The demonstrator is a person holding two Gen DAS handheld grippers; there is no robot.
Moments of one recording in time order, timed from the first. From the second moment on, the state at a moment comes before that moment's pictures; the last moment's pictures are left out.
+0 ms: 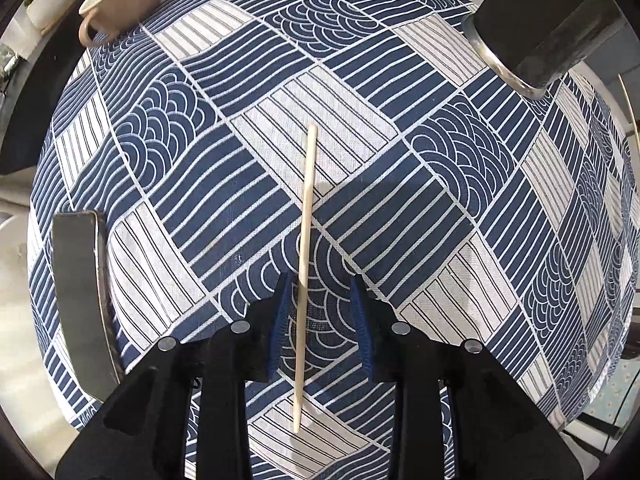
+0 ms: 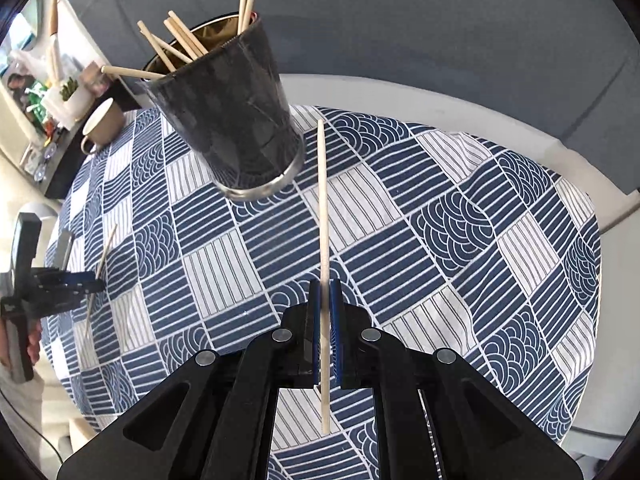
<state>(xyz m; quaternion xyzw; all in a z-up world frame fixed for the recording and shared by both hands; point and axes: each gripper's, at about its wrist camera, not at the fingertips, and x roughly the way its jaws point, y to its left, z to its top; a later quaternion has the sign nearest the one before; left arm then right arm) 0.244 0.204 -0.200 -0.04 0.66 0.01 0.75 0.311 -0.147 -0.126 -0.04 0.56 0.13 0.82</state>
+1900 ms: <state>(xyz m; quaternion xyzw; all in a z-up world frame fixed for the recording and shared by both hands) 0.370 0.080 0.049 -0.07 0.21 -0.24 0.95 0.430 -0.120 0.025 0.12 0.24 0.36 0.89</state>
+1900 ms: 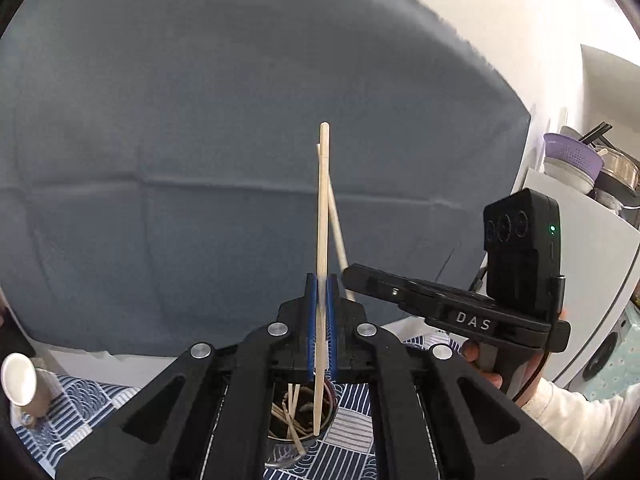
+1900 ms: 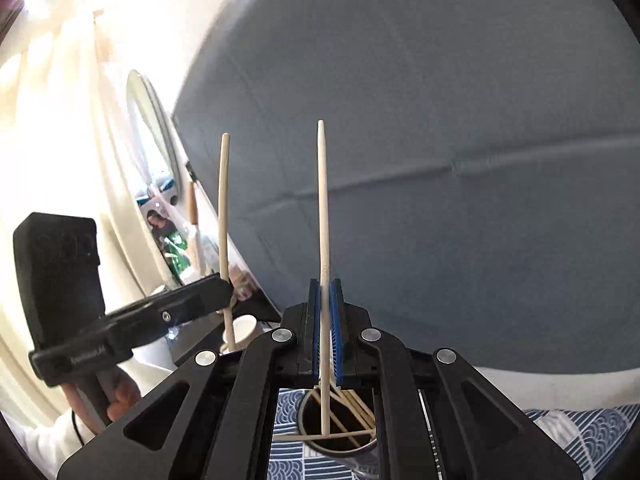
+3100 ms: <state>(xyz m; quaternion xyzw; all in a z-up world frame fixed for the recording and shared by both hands) 0.337 0.102 -0.024 -0.07 0.25 -0.18 0.95 0.407 -0.124 -0.031 0.07 0.33 0.28 0.90</state>
